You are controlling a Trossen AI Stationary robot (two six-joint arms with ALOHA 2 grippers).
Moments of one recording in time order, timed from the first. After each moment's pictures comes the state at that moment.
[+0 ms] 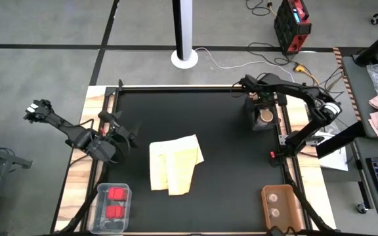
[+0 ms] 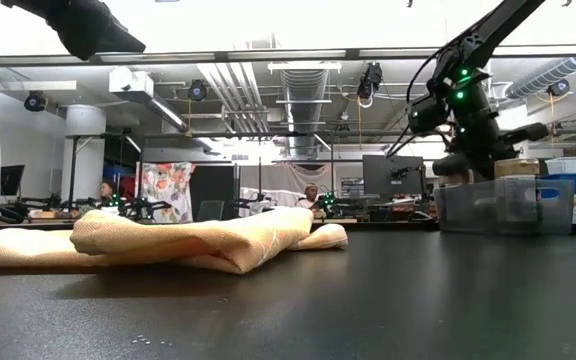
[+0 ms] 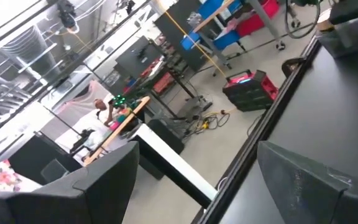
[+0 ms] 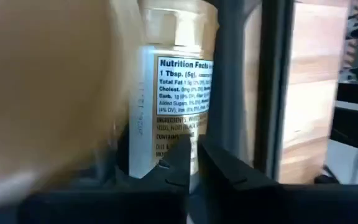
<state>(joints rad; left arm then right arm) -0.53 0.78 0.63 -0.32 -1.50 0.21 -0.88 1.58 1.03 -1.16 0.33 0.75</state>
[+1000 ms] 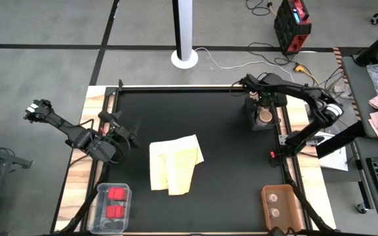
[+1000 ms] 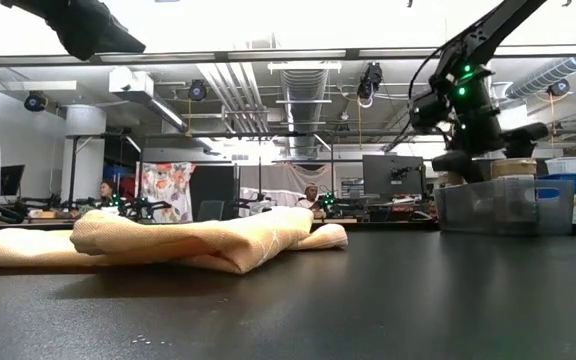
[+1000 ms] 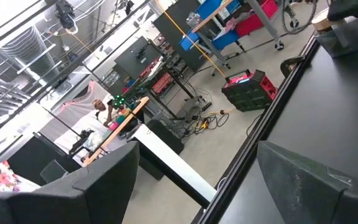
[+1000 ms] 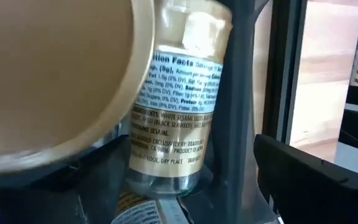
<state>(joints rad) -0.53 0.78 0.63 -0.33 -1.49 0.21 -0.88 1.55 1.03 -1.15 0.31 0.72</state>
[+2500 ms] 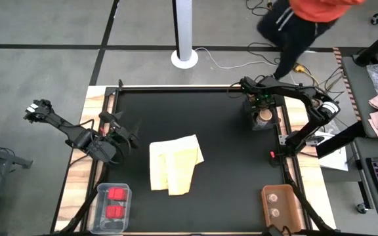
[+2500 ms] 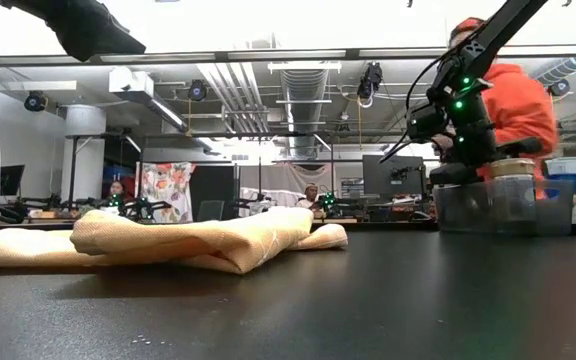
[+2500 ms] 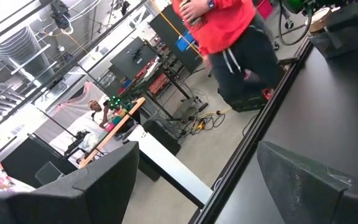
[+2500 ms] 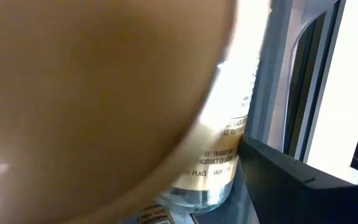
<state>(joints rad) -0.53 0.78 0.62 -0.34 -1.48 0.19 -0.88 1.63 0.98 -1.04 0.29 0.63</state>
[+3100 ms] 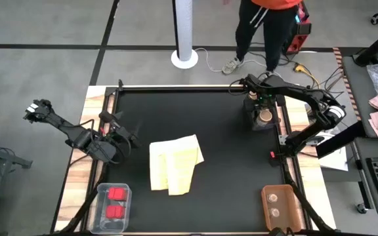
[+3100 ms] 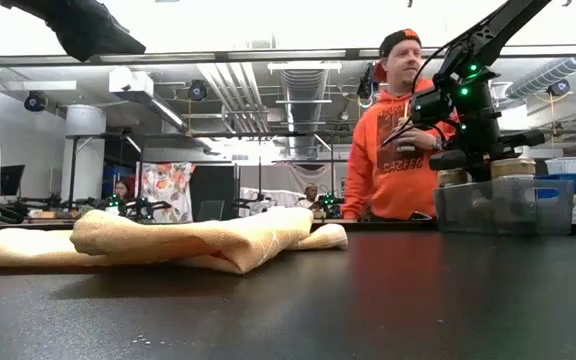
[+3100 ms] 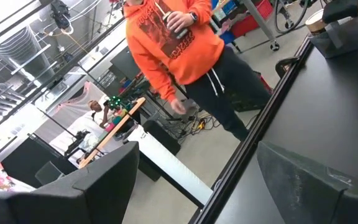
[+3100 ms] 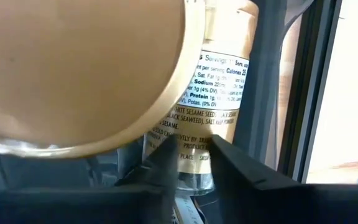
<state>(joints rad) -0.53 0.78 0.62 -0.34 -1.48 0.19 -0.88 1.52 0.98 -1.06 0.26 0.63</state>
